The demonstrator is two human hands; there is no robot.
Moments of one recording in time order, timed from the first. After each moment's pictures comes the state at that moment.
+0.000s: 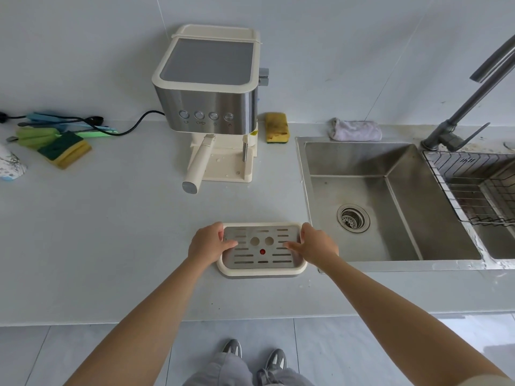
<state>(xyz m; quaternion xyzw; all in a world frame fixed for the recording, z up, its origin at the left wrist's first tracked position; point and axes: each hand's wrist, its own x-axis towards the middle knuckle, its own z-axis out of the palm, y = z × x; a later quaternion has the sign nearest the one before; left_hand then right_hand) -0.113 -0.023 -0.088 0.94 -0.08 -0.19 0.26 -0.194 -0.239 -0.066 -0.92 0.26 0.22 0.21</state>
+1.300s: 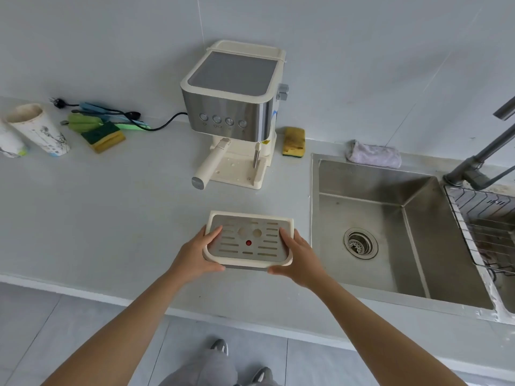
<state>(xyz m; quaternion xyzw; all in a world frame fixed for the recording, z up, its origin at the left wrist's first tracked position) -0.162 0.003 -0.074 0.90 -0.10 -0.19 0.38 -0.208 -0.241 -0.068 -0.94 0.03 0.17 0.31</state>
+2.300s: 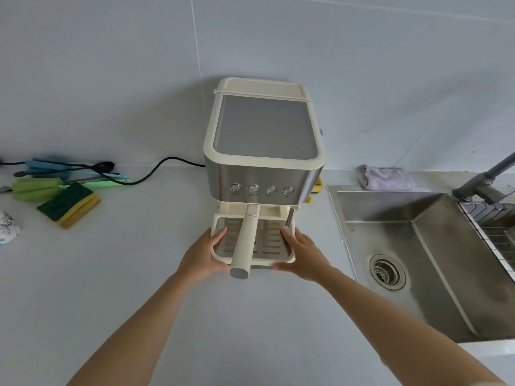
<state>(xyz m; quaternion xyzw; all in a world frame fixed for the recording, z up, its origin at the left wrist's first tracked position) 0.056 0.044 -0.099 0.90 -0.20 -0.20 0.34 -0.033 -0.190 -0.075 -0.96 0.10 0.17 0.22</state>
